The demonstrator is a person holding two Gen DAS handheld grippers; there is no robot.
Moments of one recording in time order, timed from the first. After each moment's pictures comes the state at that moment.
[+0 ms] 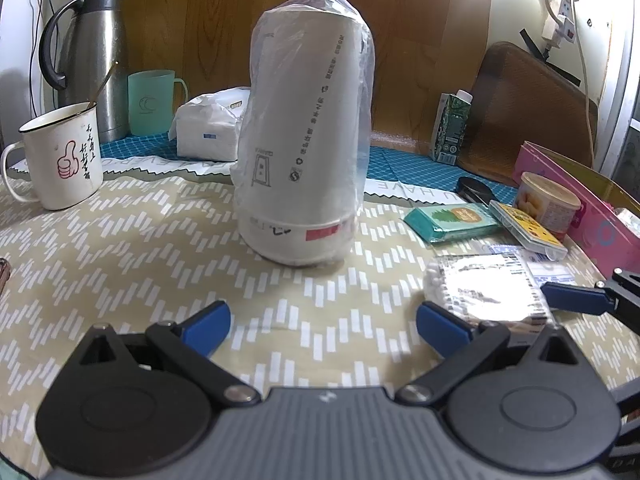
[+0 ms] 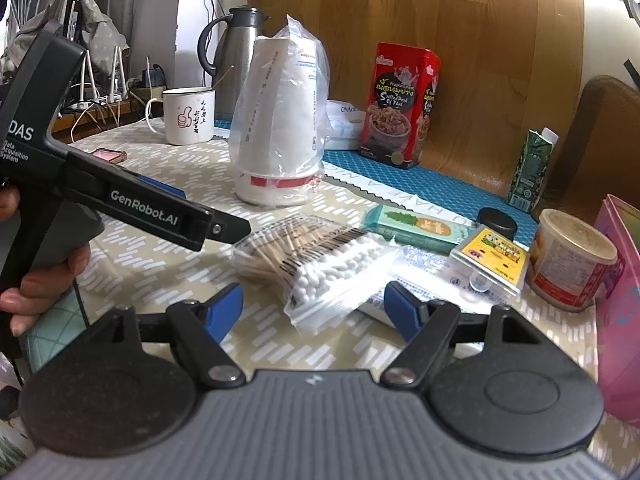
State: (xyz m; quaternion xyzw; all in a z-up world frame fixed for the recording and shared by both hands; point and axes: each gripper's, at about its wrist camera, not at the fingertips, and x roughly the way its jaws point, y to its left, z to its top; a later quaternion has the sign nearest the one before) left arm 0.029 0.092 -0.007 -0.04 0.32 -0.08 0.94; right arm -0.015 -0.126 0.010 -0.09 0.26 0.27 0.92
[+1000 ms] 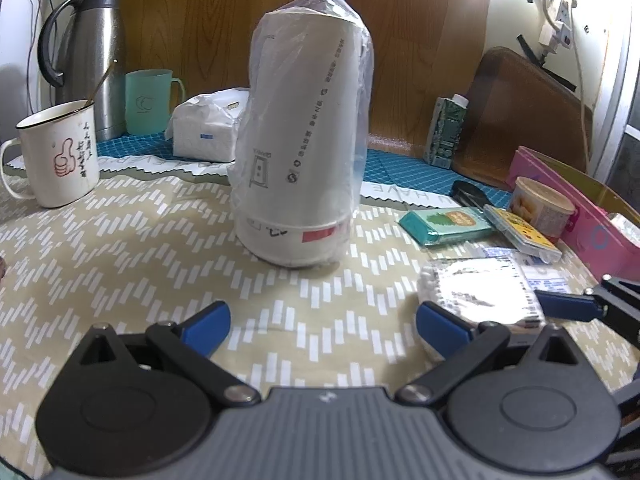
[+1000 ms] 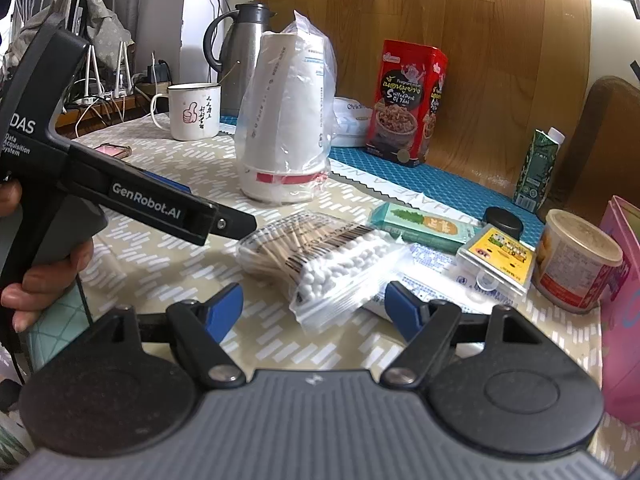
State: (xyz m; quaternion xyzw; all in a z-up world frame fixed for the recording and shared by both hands) left arm 0.028 0.093 -0.006 -0.05 0.32 -0.10 0.94; right arm -0.013 -0.126 0.008 -0.10 0.26 0.28 0.92
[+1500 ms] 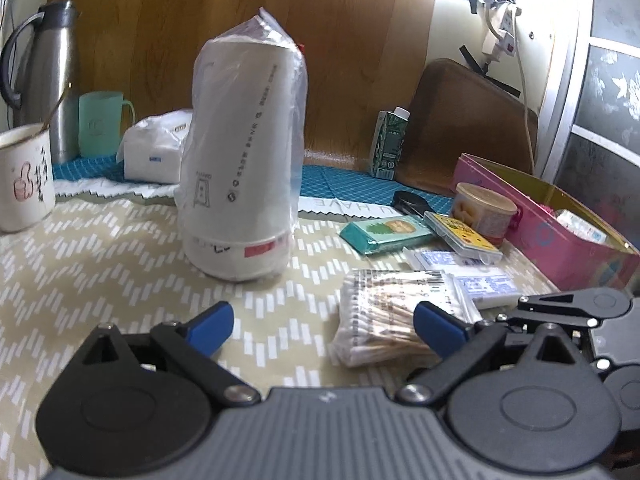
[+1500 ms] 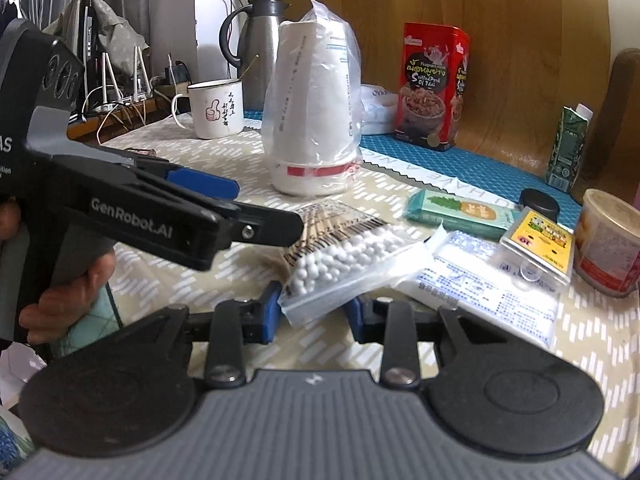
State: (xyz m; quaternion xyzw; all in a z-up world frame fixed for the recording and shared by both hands) left arm 0.015 0.087 -0.001 -0.05 0.29 -0.17 0.94; right arm -0.013 -0.117 0.007 -0.06 0.29 0.32 0.90
